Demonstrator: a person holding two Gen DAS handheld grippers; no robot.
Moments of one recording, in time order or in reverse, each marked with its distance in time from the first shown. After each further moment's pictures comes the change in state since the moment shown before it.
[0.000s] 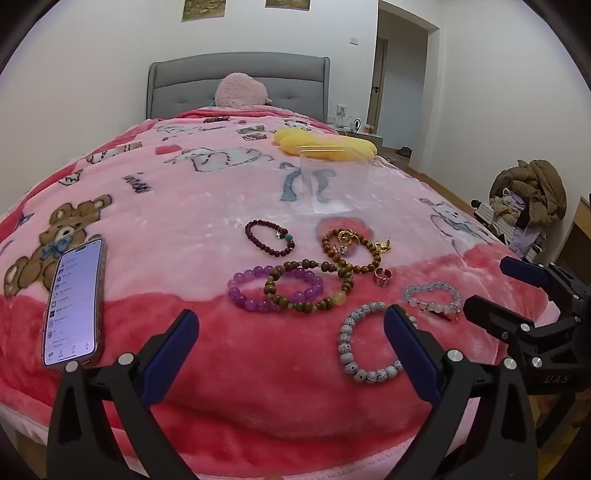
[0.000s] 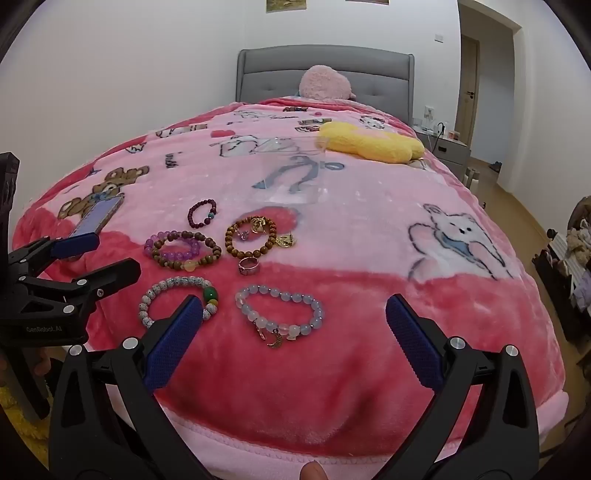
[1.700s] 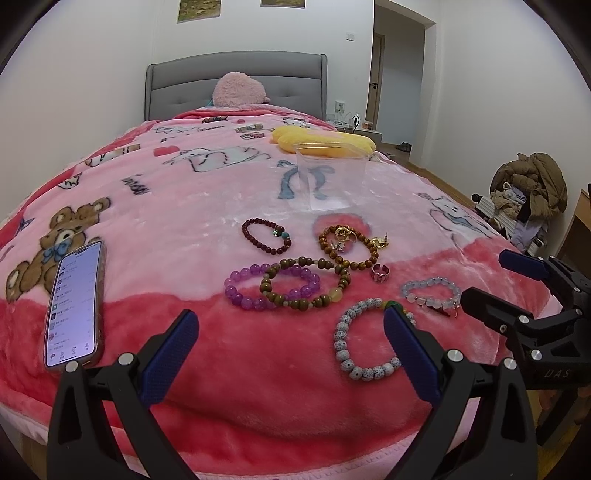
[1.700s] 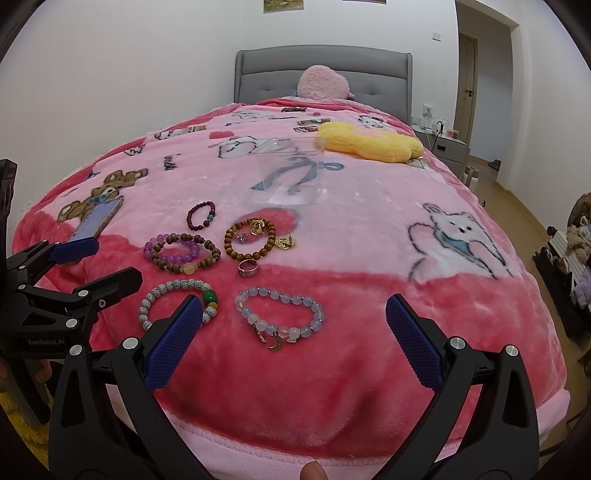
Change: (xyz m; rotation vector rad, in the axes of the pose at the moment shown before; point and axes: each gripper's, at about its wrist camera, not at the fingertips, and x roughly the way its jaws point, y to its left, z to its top) left arm 0.000 -0.006 -0.001 0.023 0.011 0.010; right arm 0.004 -0.002 0.001 0.008 0.000 -0.002
